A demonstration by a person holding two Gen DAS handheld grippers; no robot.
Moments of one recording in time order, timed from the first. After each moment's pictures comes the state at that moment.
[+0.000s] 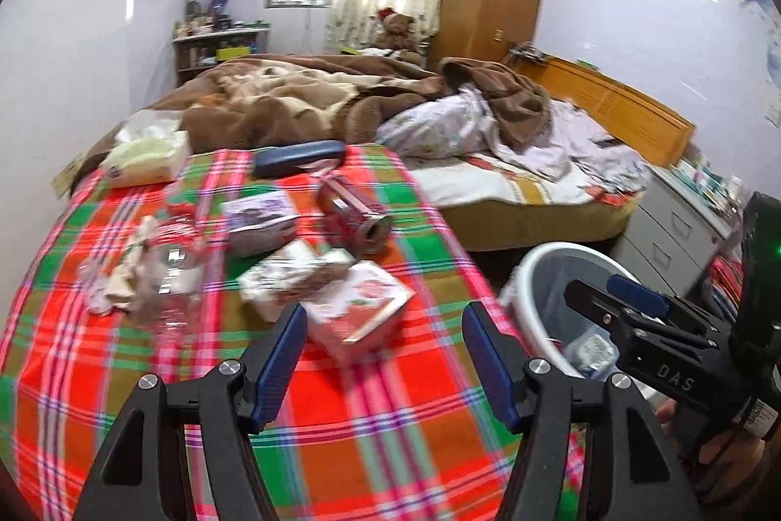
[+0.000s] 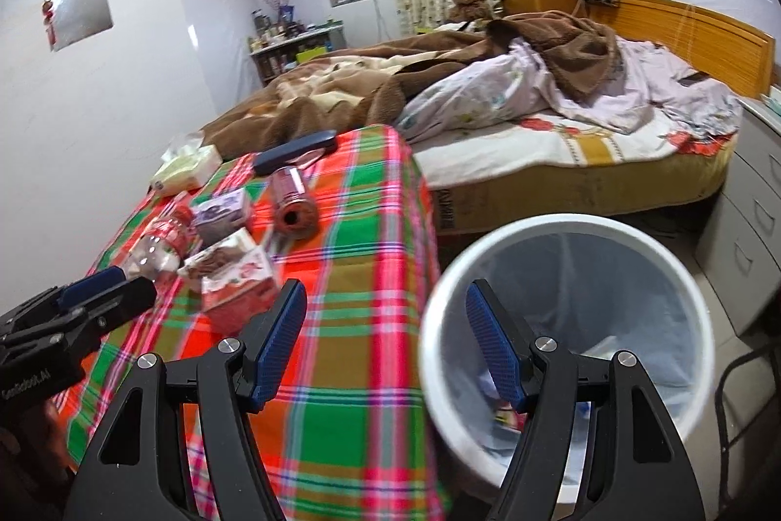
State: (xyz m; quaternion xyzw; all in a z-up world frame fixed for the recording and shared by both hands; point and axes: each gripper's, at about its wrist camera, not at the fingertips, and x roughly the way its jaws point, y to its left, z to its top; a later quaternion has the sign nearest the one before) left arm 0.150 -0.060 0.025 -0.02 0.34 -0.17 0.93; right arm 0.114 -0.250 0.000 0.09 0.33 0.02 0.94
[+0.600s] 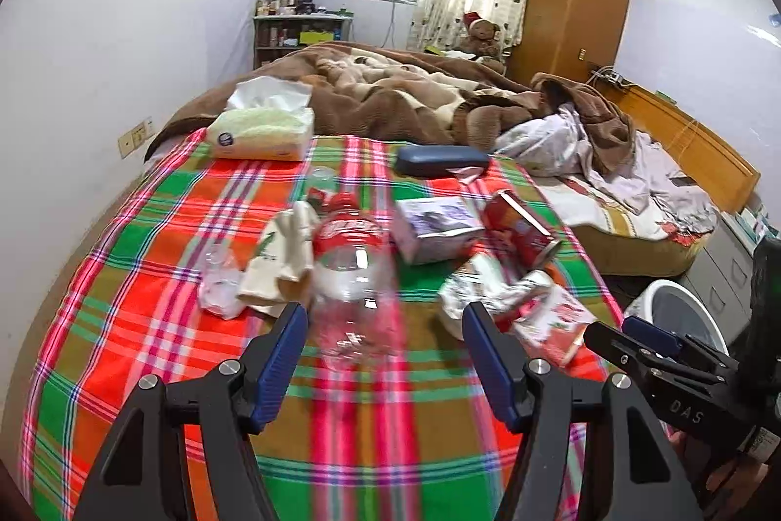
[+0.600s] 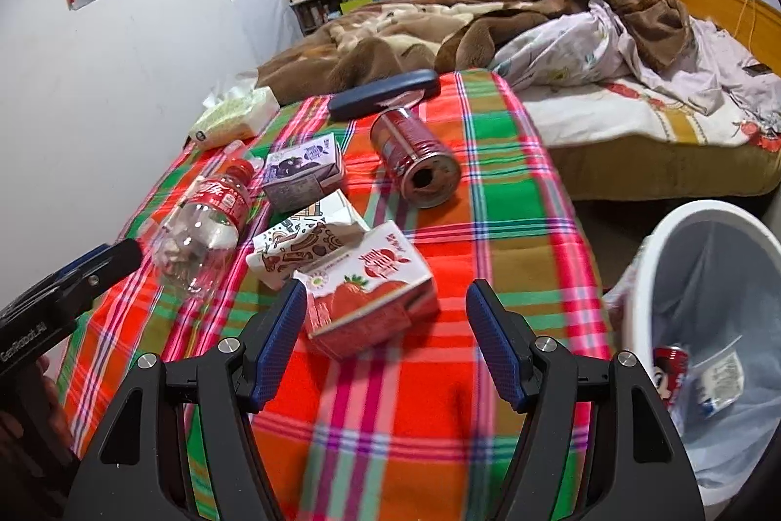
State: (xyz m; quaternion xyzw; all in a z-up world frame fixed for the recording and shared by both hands) left arm 0.196 0.056 0.005 -0.06 0.35 -0.07 0.93; right arm 0.167 -0.167 -0.027 0.09 0.40 0.06 0.91
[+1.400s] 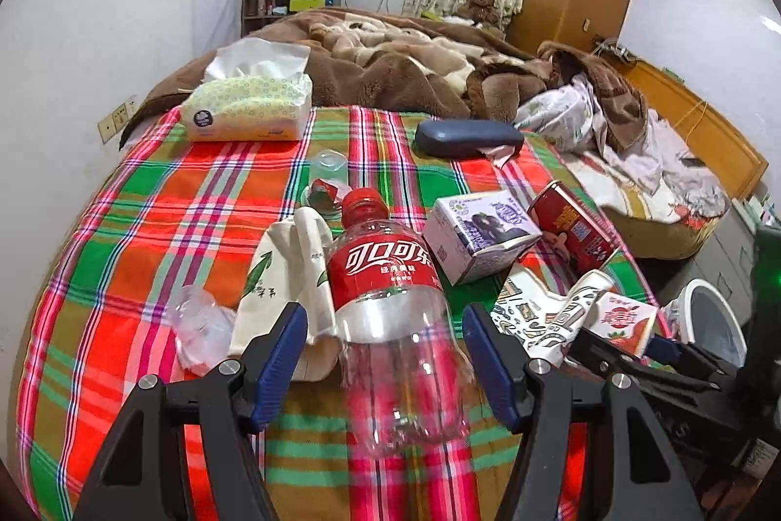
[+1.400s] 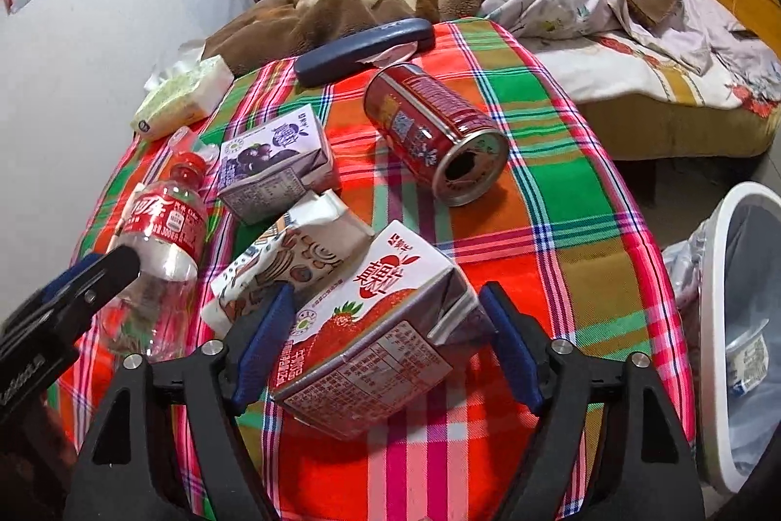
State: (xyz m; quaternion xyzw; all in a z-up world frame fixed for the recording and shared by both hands) left arm 0.274 0.065 -0.027 -0.04 0.41 -0.09 0.91; right arm 0.211 -0.139 -0.046 0.10 0.46 0.01 0.88
